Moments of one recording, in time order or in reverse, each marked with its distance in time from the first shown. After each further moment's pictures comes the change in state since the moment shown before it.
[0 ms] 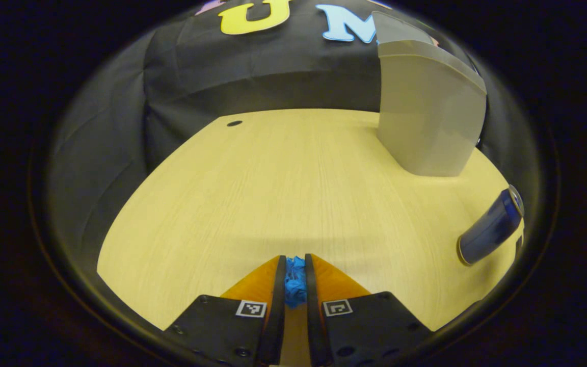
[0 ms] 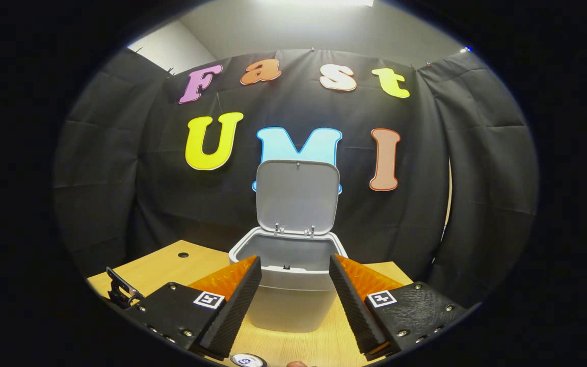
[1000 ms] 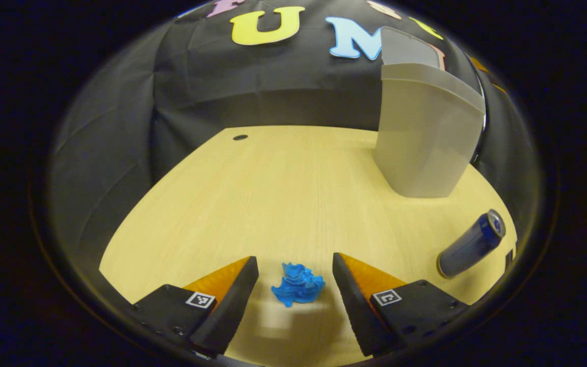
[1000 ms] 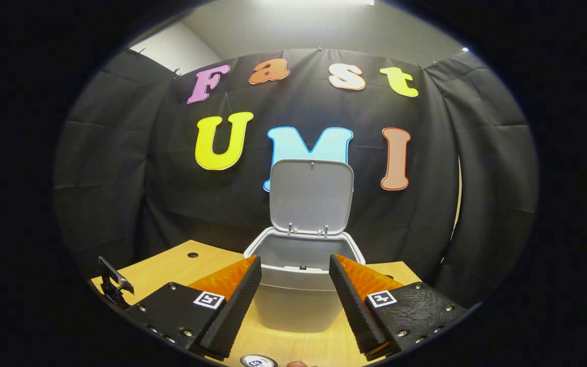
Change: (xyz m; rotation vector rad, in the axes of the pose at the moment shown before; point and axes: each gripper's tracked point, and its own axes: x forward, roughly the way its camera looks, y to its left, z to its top) left arm -0.021 0.000 0.018 -0.052 -0.038 -0.022; right arm 0.000 0.018 -0.001 -0.007 0.007 0.044
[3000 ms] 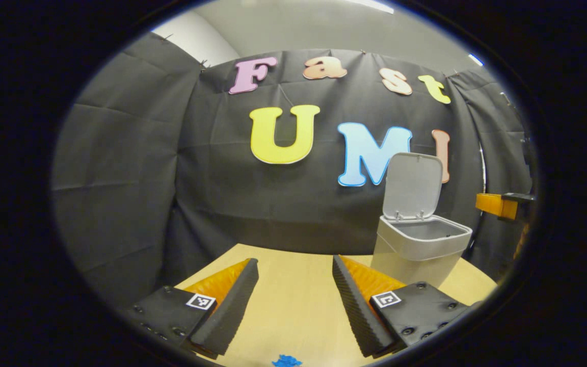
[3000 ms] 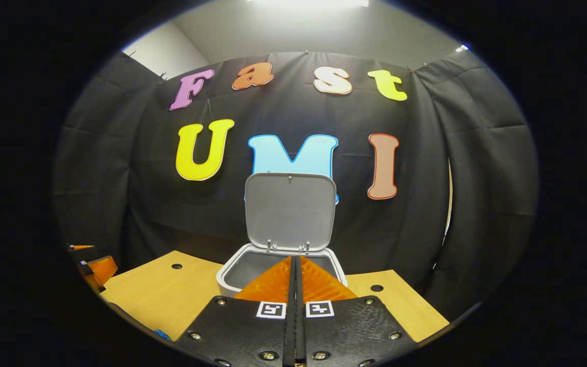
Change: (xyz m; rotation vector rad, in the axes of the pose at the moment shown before) left arm -0.158 -0.004 0.264 -0.061 -0.650 0.042; right arm 0.032 -0.031 0.023 0.034 -0.039 -0.058
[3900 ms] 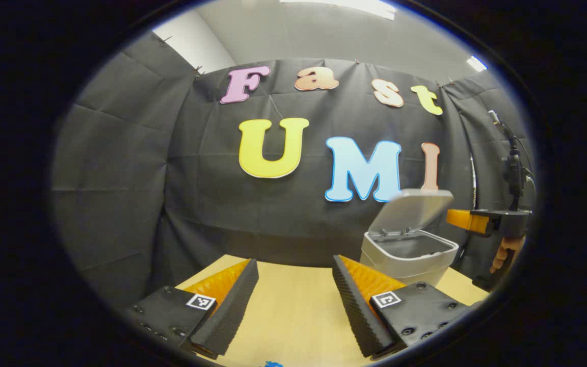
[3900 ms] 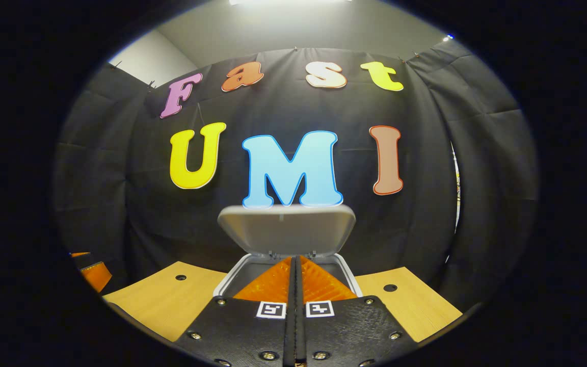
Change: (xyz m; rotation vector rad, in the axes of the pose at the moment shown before) left arm 0.002 -0.032 0.035 -0.017 -0.062 -0.066; right arm 0.041 0.001 0.004 0.061 -0.009 0.000
